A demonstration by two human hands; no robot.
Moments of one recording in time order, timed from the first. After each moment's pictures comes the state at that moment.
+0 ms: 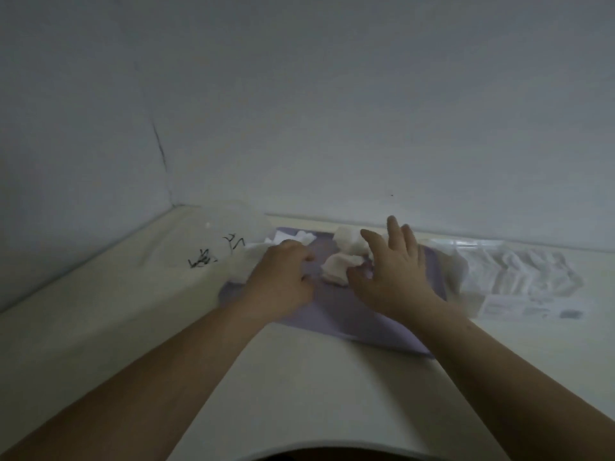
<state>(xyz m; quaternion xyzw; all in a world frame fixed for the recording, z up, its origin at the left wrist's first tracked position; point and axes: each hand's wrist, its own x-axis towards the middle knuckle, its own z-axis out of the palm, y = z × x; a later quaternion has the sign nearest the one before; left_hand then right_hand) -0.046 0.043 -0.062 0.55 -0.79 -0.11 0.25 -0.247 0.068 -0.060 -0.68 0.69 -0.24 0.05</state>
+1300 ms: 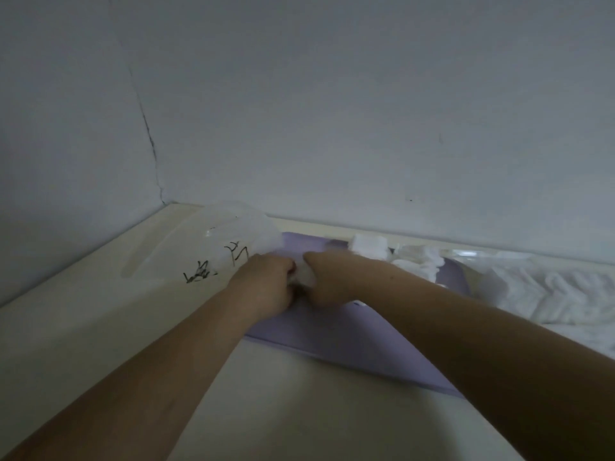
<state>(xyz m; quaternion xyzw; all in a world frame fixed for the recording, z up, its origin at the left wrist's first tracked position) -0.003 -0.026 -0.083 0.58 -0.80 -0.04 0.12 -0.161 -0.021 -0.041 -0.83 0.55 0.09 0.07</state>
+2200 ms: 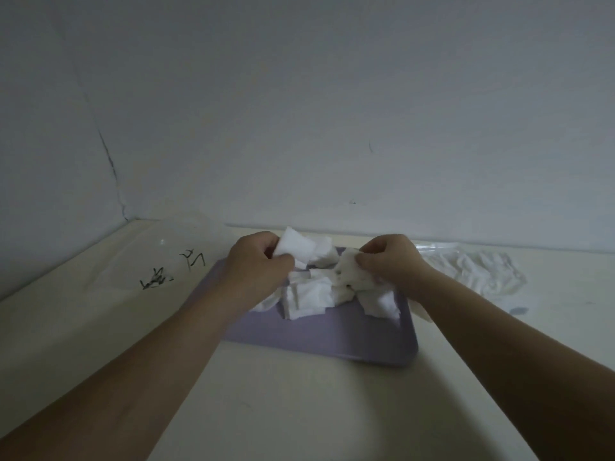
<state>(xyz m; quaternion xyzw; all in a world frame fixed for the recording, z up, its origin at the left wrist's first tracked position) -0.071 0.033 -0.034 0.55 -0.67 -0.29 0.41 -0.325 0.029 -0.045 -0.56 0.70 -0.37 0.23</state>
